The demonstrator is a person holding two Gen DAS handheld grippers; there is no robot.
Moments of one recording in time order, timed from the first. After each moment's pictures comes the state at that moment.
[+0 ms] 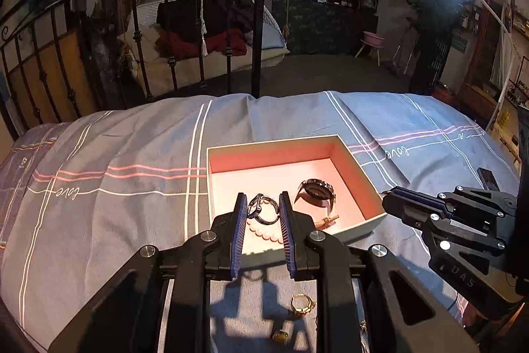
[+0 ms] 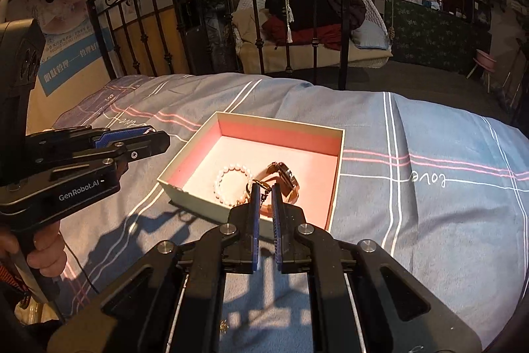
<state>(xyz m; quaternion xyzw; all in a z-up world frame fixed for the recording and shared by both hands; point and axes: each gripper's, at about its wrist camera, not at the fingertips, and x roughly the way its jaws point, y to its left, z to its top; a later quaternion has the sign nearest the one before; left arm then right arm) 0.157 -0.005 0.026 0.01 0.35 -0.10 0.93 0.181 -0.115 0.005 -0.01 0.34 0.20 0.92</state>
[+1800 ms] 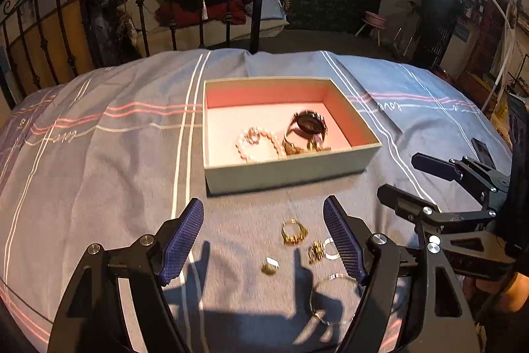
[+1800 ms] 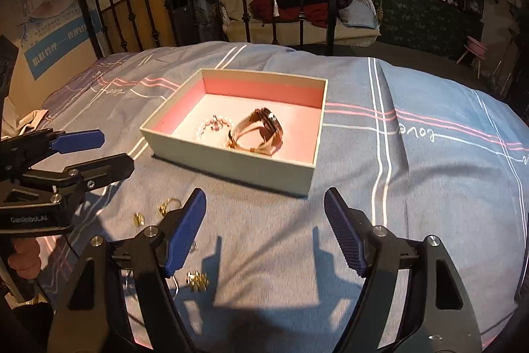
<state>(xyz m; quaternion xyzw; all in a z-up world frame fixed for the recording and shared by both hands) 0.093 -0.003 -0.017 0.00 0.42 -0.10 0.90 0.144 -0.131 -0.038 -0.03 0.39 0.16 0.91</state>
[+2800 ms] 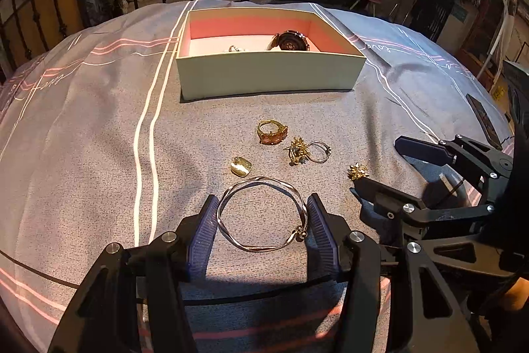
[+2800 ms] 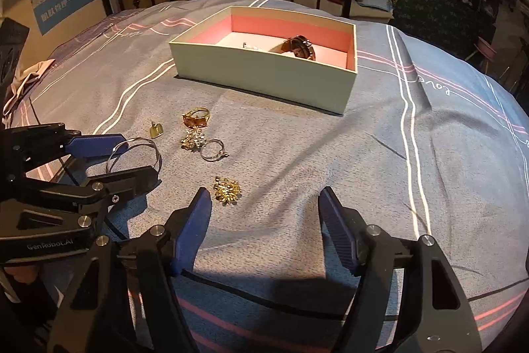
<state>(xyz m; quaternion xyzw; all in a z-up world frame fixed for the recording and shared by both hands) 0.054 -0.009 -0.065 0.00 0.46 -0.11 0.88 0.097 -0.107 -0.076 -0.08 0.43 0.18 0.88</state>
